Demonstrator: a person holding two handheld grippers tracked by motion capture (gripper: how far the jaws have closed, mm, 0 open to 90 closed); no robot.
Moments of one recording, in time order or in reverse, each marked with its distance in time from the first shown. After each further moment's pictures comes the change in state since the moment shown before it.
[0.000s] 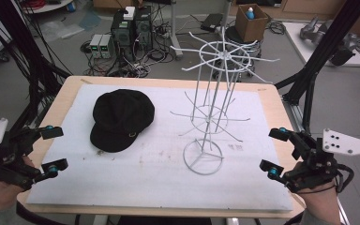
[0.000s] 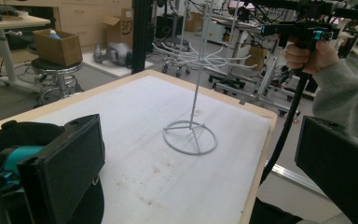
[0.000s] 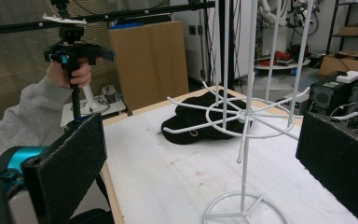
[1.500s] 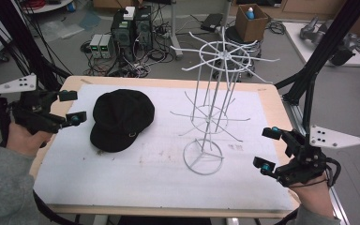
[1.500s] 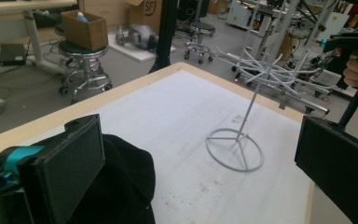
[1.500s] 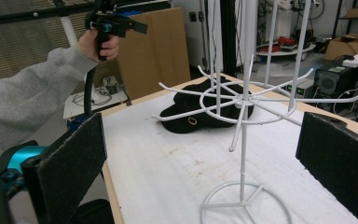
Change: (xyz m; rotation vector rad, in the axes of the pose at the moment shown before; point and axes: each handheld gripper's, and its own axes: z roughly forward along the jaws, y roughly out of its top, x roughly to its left) left arm 0.082 0.045 0.054 0.084 0.076 -0.065; right arm -0.012 -0.008 0.013 0.054 0.007 0.029
